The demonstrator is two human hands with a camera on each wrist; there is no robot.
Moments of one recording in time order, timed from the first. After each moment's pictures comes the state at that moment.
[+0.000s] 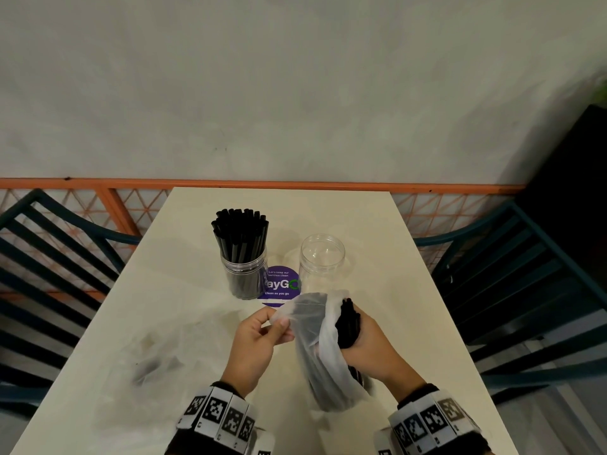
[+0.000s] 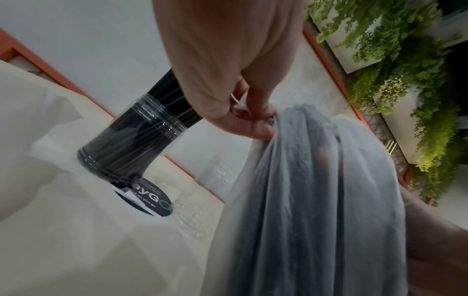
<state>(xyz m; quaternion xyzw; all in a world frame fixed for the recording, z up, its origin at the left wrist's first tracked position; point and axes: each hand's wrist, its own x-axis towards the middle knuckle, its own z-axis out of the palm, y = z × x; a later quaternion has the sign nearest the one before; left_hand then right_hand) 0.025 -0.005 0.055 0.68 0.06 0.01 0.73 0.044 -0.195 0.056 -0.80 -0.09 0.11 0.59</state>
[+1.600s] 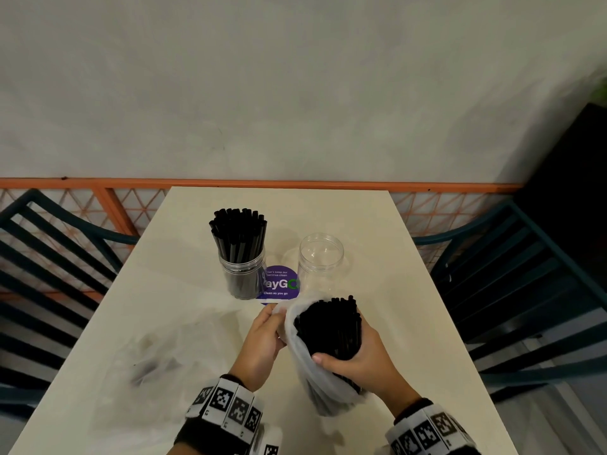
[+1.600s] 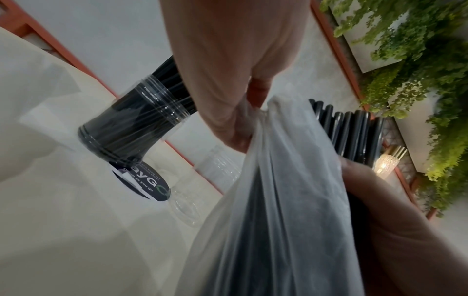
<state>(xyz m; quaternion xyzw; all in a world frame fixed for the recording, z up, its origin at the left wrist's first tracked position) 0.036 -0.016 0.056 0.59 0.10 -0.08 0.80 0.025 -0.195 0.056 -0.80 -0.09 0.05 0.59</state>
